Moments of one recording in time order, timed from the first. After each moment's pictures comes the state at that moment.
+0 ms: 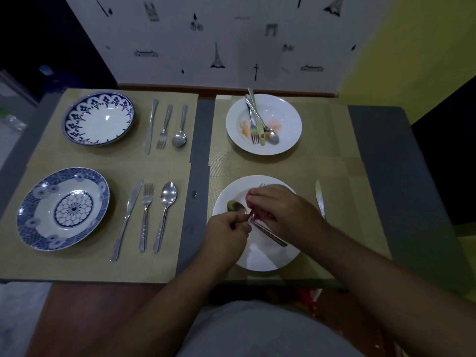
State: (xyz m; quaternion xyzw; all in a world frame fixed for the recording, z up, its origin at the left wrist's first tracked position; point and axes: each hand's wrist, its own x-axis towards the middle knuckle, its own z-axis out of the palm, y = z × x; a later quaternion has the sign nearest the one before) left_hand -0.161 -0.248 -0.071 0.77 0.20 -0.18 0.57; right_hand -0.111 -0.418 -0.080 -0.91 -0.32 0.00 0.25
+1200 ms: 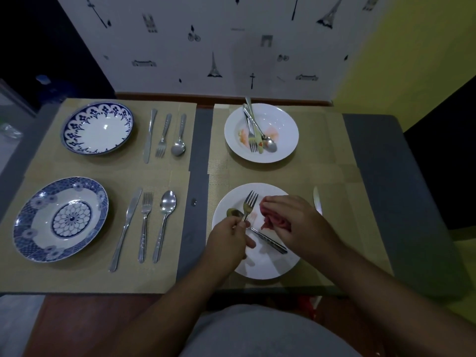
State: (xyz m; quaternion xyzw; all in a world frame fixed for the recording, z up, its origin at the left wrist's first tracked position) left_hand -0.153 -0.248 -0.072 0.79 0.18 -0.22 0.54; right_hand -0.129 -0.433 -0.067 -0.93 -0.24 -0.01 0.29
